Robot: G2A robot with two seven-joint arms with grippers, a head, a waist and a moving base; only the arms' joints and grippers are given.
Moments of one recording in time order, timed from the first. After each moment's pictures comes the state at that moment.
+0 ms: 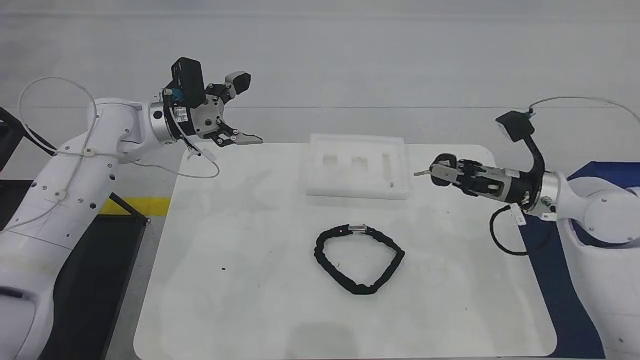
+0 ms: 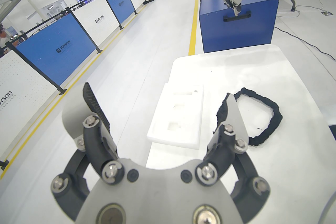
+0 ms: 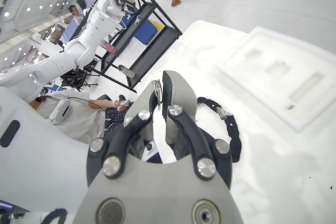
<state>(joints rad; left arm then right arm) 0.57 -0.70 -0.81 -1.25 1.12 -1.01 0.48 -1.16 -1.01 1.51 -1.67 0.19 -0.46 1.17</state>
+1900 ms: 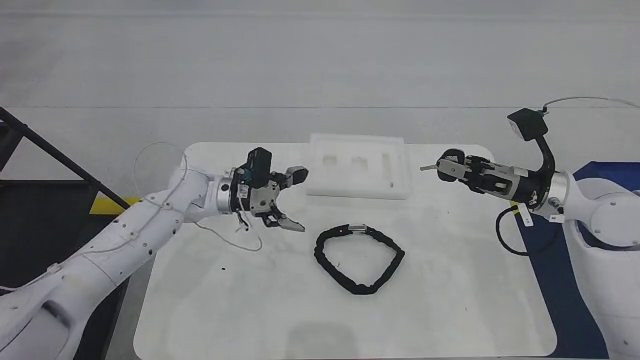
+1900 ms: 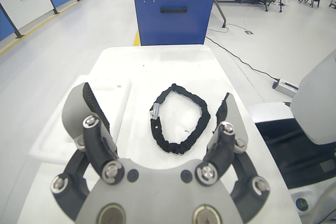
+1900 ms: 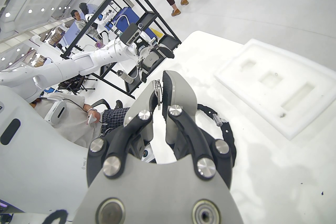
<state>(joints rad) 0.70 -0.78 -0.47 -1.27 1.12 -1.01 0.58 -1.17 -1.01 1.53 -1.67 0.20 -0.50 1.13</state>
